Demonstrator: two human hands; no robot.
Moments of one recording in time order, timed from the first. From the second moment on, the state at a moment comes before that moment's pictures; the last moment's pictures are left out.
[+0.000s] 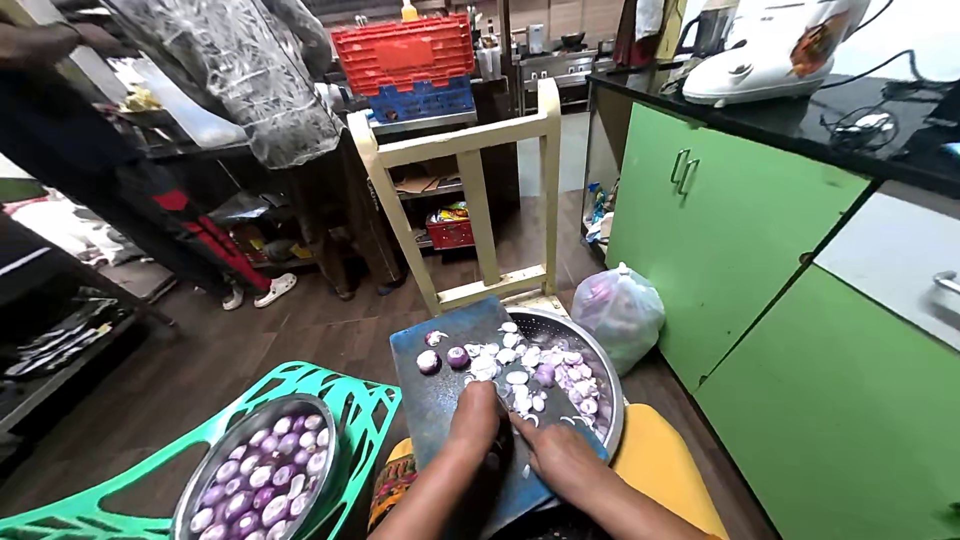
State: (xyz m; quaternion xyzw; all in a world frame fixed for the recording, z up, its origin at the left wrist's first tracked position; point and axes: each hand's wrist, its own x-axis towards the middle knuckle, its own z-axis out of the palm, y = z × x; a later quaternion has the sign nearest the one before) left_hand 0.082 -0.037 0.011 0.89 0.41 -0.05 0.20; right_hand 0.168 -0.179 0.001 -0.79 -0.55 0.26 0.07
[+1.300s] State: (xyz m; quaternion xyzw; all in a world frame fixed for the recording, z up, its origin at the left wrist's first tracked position) left_hand 0.078 -0.035 0.006 0.88 0.42 -0.03 0.22; right_hand 0.163 -0.178 -0.001 -0.78 -0.56 0.25 0.08
